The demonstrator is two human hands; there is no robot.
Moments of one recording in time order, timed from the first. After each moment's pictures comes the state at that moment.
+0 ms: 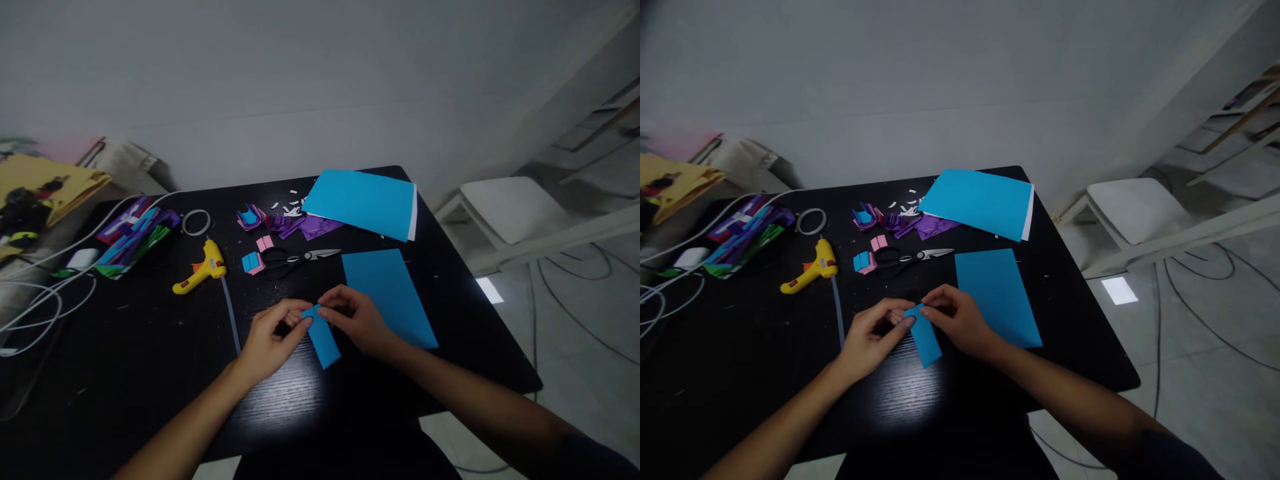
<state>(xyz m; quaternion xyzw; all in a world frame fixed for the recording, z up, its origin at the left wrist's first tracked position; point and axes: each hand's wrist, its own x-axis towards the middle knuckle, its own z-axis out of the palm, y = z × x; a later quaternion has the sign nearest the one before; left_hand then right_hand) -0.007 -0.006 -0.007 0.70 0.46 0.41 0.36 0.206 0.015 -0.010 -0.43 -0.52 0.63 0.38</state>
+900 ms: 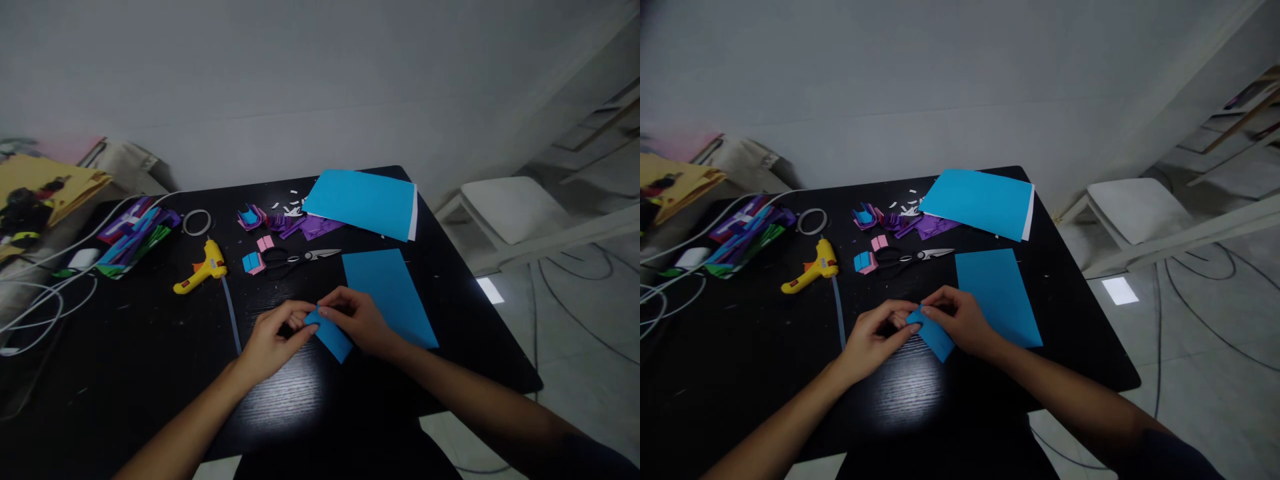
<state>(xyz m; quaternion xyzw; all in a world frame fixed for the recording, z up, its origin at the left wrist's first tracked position) -0.010 -0.007 -0.010 0.72 0.44 0.39 0.38 0.208 0.016 -0.009 -0.43 -0.53 0.63 0.37</state>
